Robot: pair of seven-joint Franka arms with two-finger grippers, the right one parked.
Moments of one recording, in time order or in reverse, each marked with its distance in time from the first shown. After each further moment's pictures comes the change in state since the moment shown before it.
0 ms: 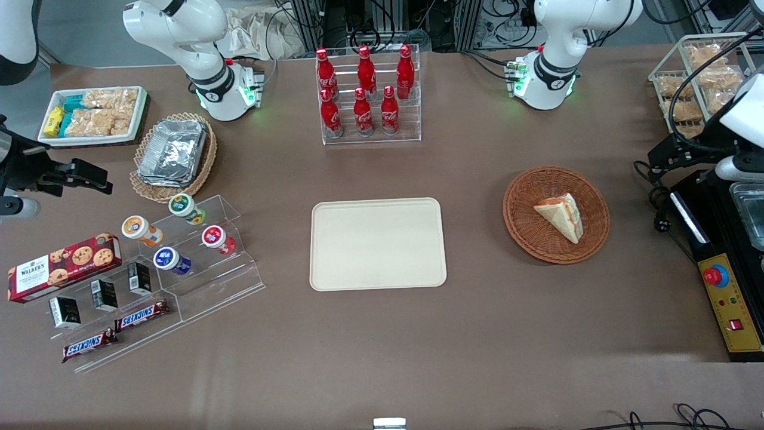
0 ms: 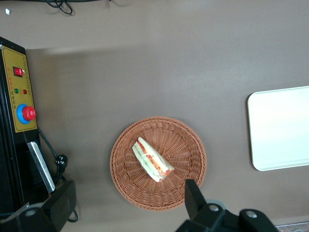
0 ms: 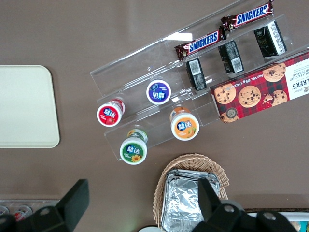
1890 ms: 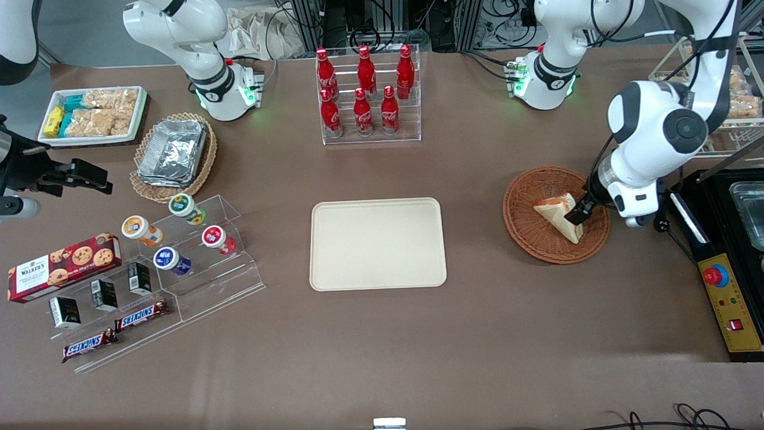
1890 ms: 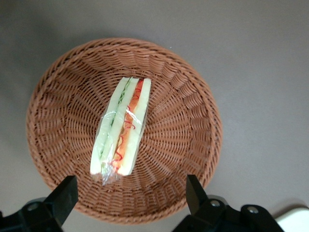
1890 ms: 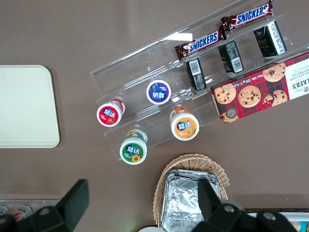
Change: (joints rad) arm -0.027 0.047 -0.035 -0.685 -0.033 0.594 -1.062
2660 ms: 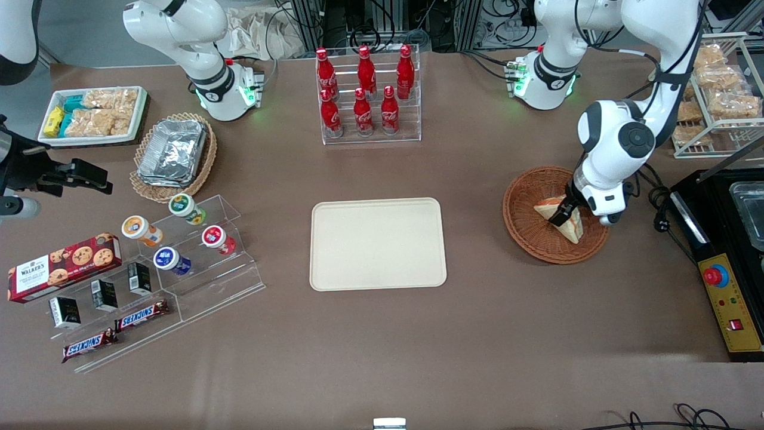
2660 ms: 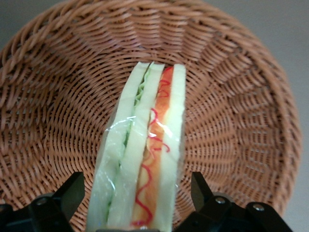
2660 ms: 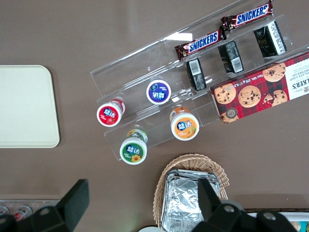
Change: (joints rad) arm 0.000 0.120 0.000 -0.215 -0.003 0.384 0.001
